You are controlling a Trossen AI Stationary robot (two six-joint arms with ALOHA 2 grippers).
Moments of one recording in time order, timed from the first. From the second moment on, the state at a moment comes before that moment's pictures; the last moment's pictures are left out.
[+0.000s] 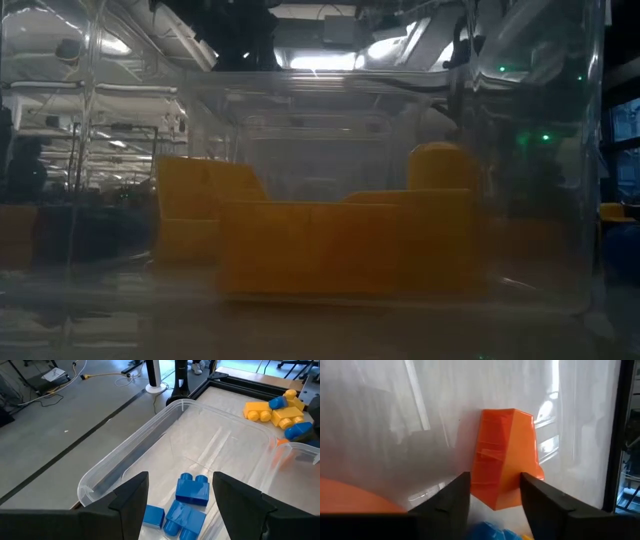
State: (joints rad) left arm 0.27 1.27 1.03 -0.29 -0.38 -0.11; right arm 0.20 1.73 0.83 -0.81 0.62 0.37
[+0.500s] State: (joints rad) left arm 0.27 1.27 1.03 -0.29 -0.38 -0.11; right arm 0.20 1.74 0.85 -0.83 0.65 0.39
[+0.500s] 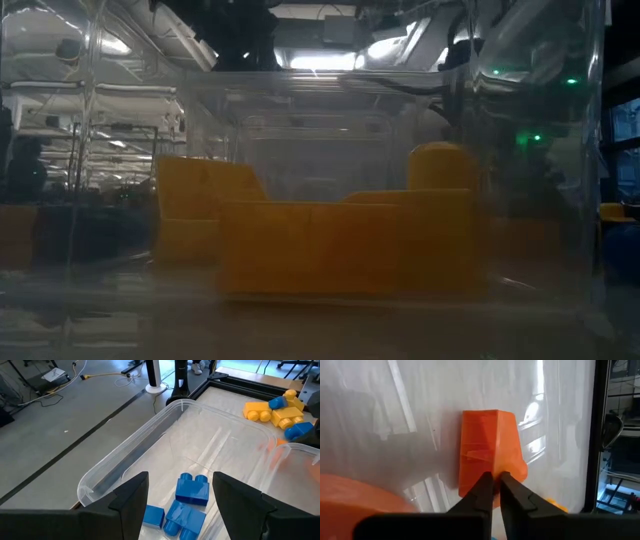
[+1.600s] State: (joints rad) left arm 0.27 1.27 1.03 -0.28 -0.38 -0.11; right arm 0.20 1.22 0.98 -1.10 0.41 0.39
